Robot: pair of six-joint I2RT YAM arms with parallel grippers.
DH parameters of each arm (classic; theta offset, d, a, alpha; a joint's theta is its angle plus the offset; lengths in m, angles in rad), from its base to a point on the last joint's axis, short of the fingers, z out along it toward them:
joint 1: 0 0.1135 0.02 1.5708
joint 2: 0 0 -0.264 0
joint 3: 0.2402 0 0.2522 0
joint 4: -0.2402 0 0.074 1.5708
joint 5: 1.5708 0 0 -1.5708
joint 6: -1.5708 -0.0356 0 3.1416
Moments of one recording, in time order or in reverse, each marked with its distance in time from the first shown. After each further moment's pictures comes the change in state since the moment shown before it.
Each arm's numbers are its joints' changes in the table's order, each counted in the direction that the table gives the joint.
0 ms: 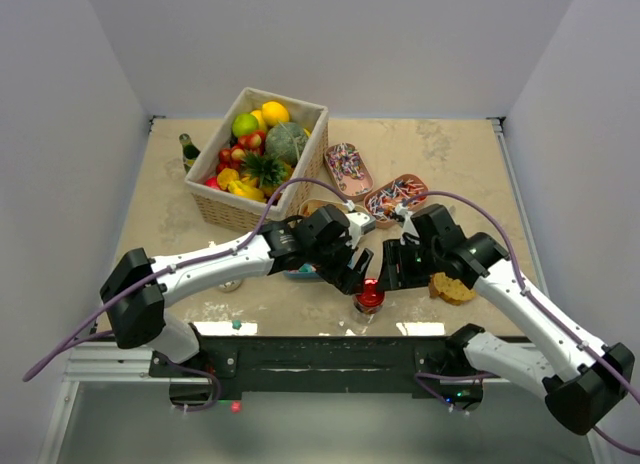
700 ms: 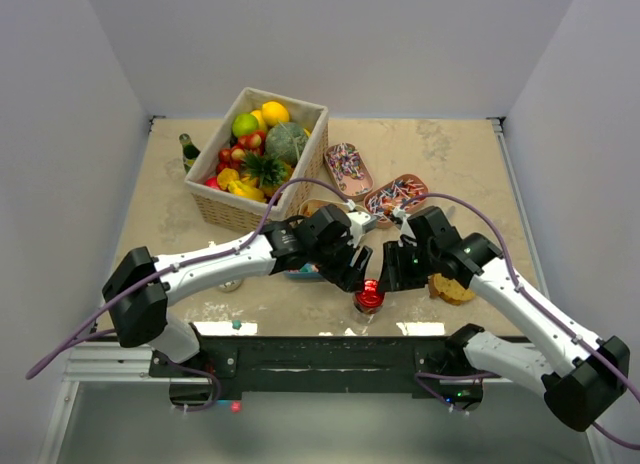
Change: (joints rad) left arm 0.000 -0.014 0.005 0.013 0.001 0.025; right arm 0.000 -0.031 -0.047 0.026 0.028 0.000
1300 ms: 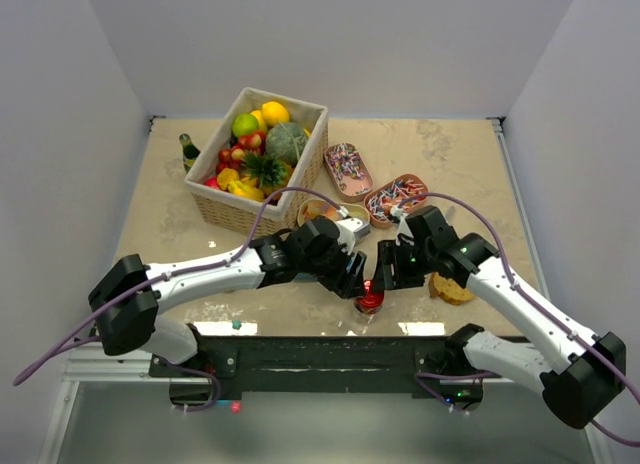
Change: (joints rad) left arm -0.011 0.074 -0.179 0.241 0.045 0.051; right arm 0.000 -0.011 -0.022 0.067 -0.033 -0.015
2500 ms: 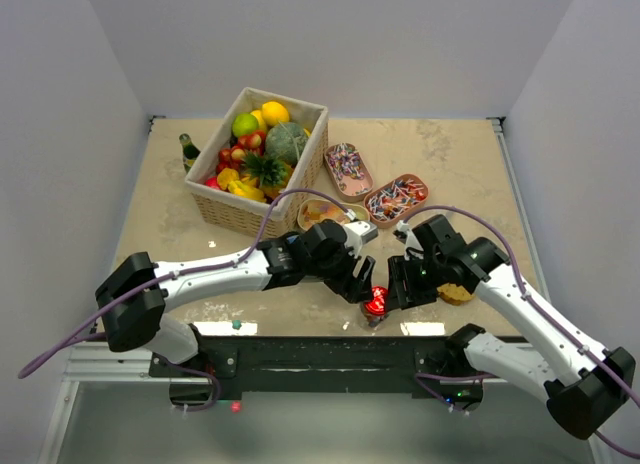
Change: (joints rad) left arm -0.038 -0.026 0.009 0.034 -0.019 0.000; right arm 0.000 0.068 0.013 -0.233 -0.036 0.047
